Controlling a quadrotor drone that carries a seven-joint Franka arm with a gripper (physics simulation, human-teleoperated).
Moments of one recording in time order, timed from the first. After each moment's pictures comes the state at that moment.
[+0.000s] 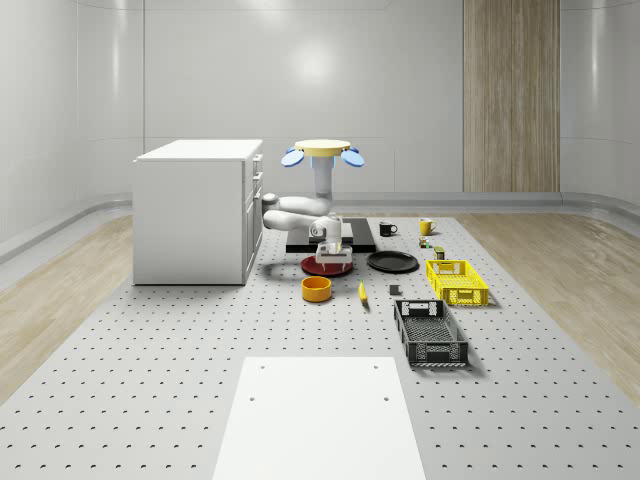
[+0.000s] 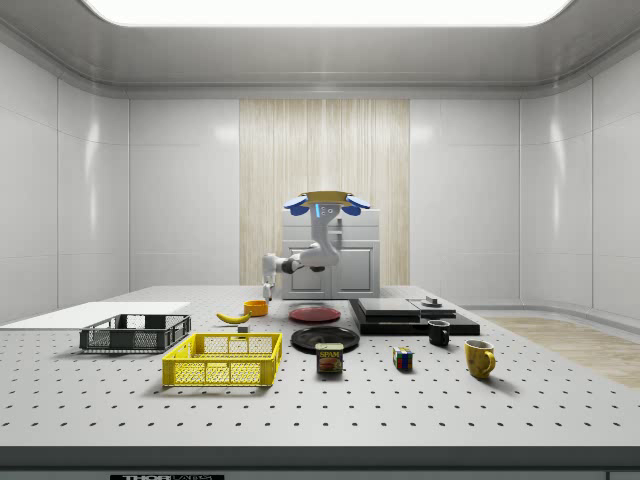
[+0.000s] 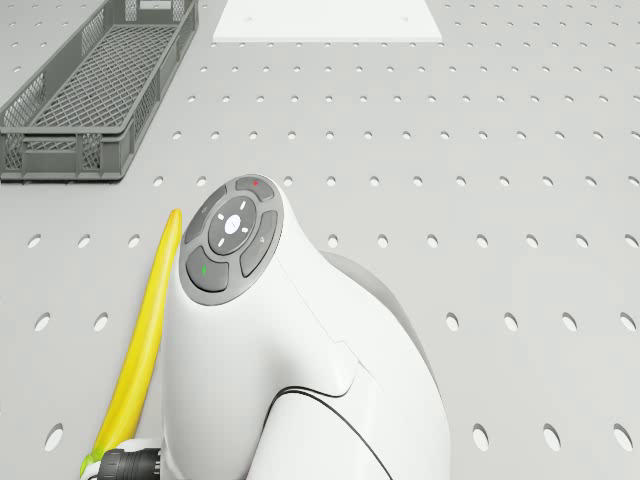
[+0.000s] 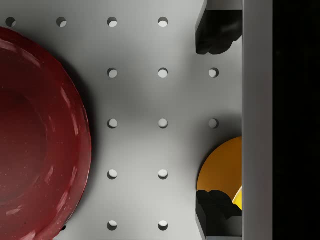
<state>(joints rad) -1.38 -1.55 1.38 -2.85 -1.76 1.60 1.88</state>
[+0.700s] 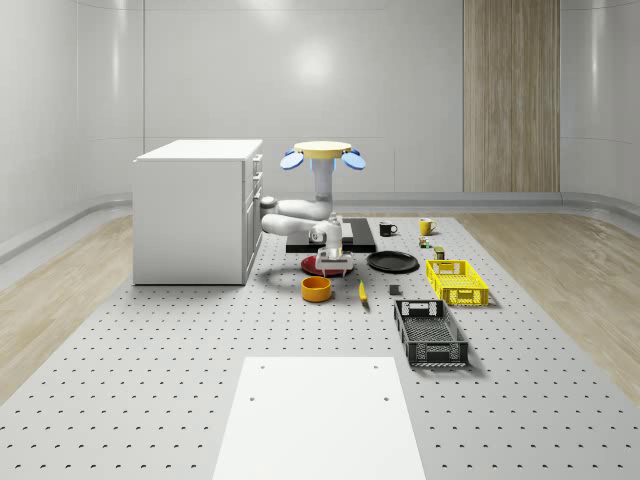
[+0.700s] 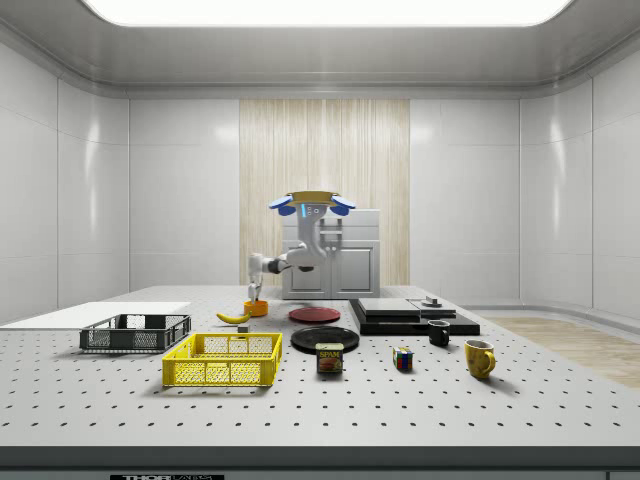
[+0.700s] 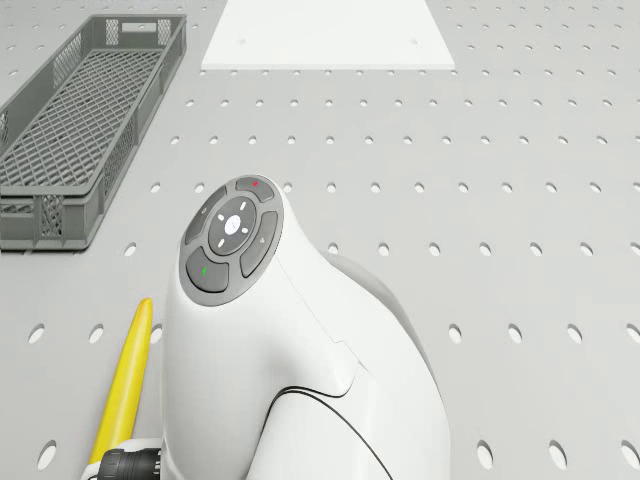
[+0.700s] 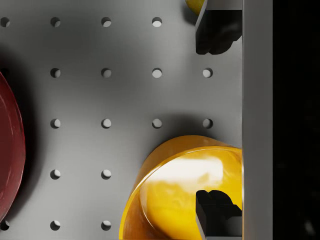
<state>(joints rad) -1.38 -1.55 1.38 -2.85 -1.76 1.61 1.88</state>
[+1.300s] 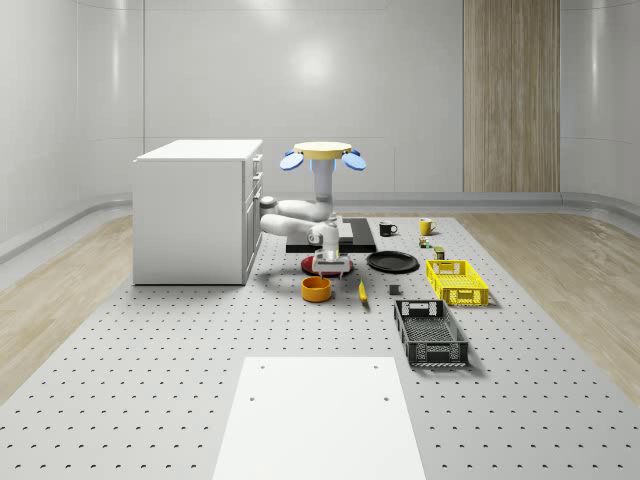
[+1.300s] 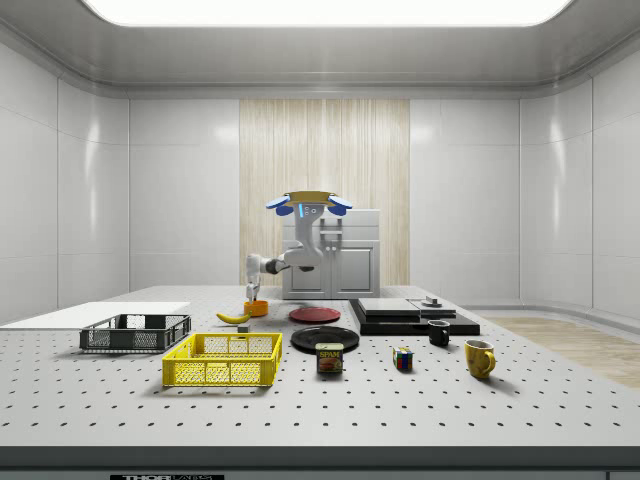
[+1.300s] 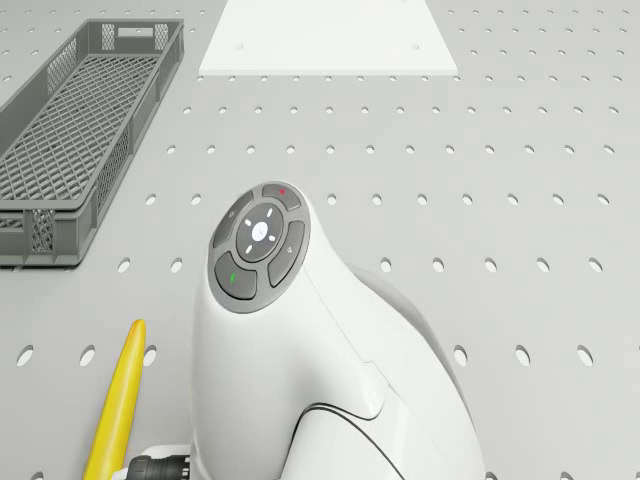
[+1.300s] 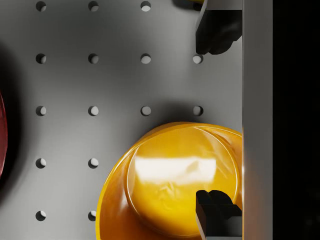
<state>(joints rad) -1.31 -1.56 1.35 -2.86 -1.78 1.62 1.82</state>
